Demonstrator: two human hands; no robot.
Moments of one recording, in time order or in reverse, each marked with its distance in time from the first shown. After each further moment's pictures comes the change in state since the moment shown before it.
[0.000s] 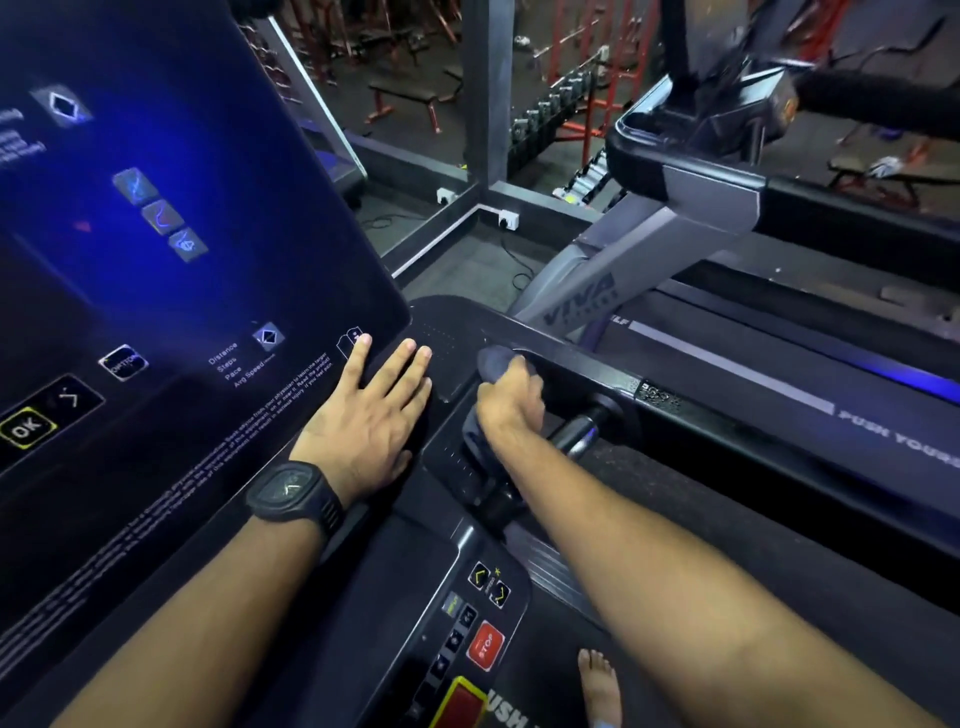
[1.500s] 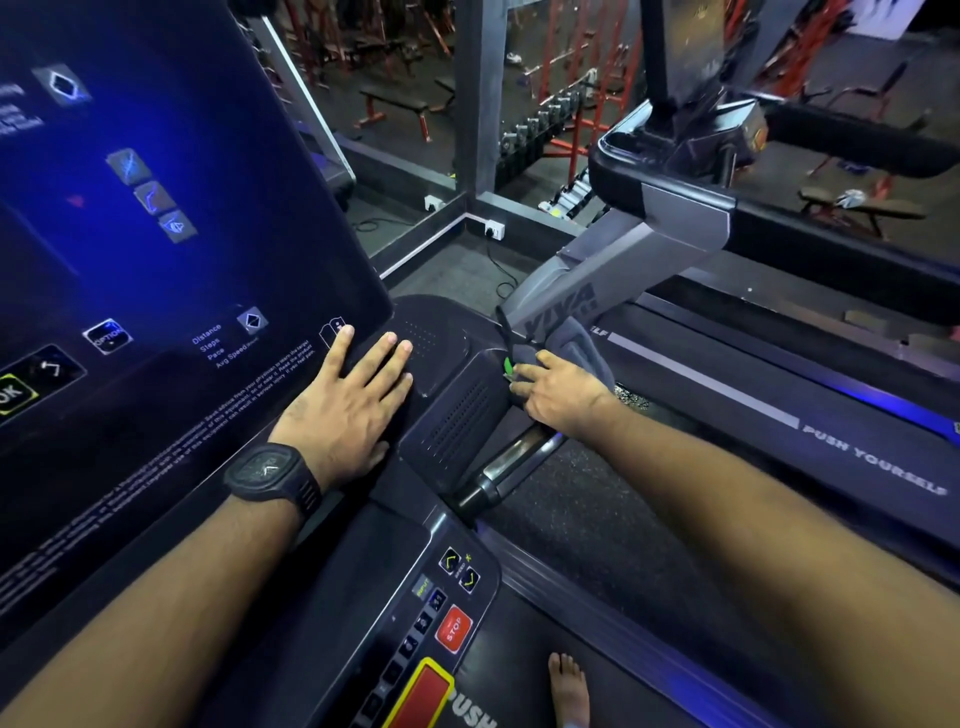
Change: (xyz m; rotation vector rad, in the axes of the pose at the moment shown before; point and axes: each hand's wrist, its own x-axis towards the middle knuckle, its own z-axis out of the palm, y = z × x) left_hand -0.001 0.003 0.002 0.061 0.020 -0.008; right_hand 0.054 0.055 -0.095 -1.760 -0.110 -1.232
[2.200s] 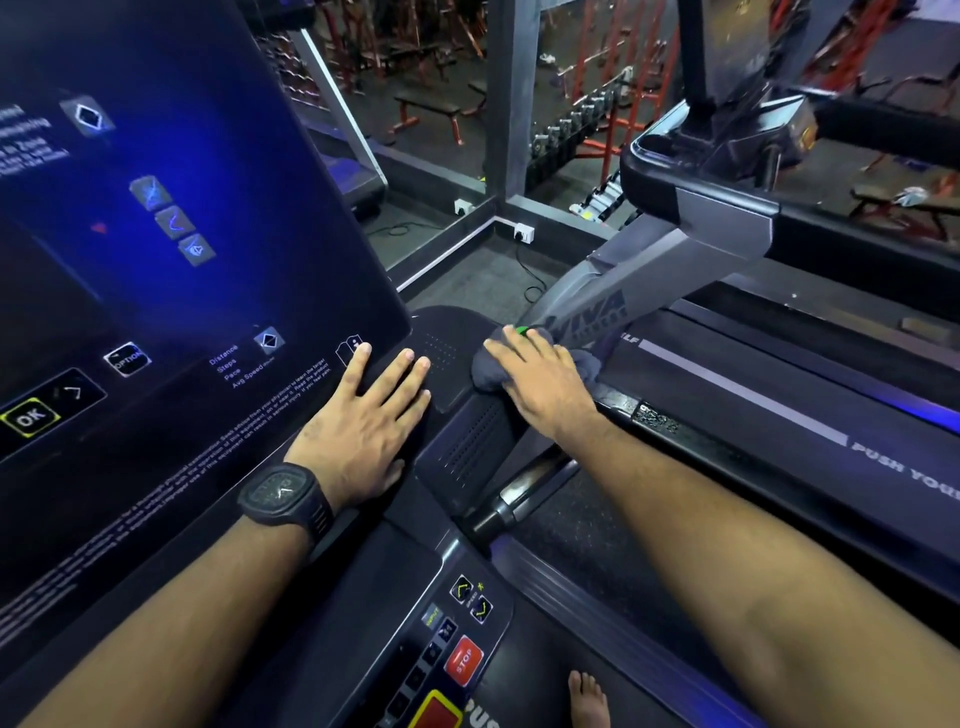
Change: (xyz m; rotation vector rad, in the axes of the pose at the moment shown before) left_hand 0.000 -0.001 0.001 -0.052 0.018 0.012; right_hand 0.054 -0.006 -0.004 0.911 0.421 0.442
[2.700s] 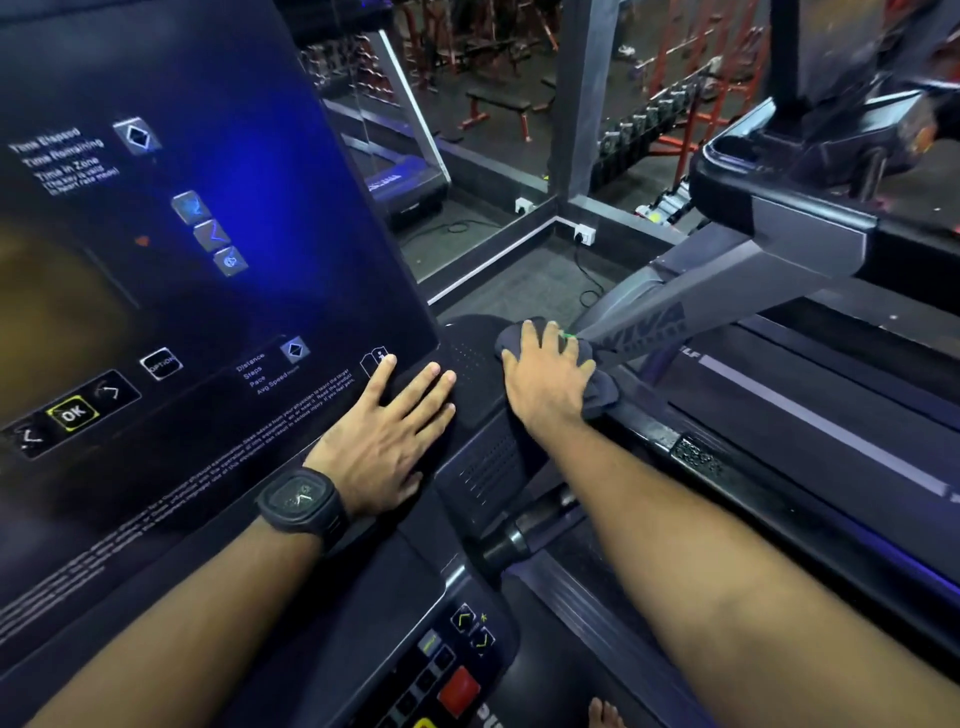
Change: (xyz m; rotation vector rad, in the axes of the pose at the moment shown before) left_hand 0.003 -0.005 -0.004 0.010 -0.044 0.008; right_hand 0.047 -0.043 0.003 0.068 -0.040 0.426
